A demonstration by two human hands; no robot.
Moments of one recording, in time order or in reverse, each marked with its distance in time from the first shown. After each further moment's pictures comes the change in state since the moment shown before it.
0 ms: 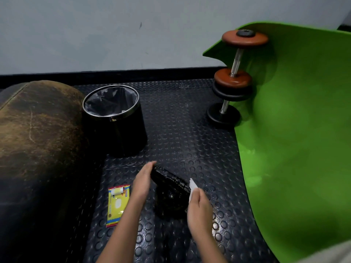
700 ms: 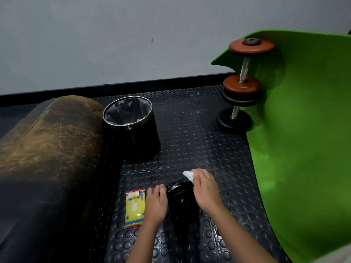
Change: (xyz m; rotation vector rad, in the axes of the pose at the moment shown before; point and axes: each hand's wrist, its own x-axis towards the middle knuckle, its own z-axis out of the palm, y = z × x) left_hand -0.054 -0.014 0.000 0.533 0.106 0.183; right_hand 0.050 -0.029 0.003 -0.309 -0.195 -0.445
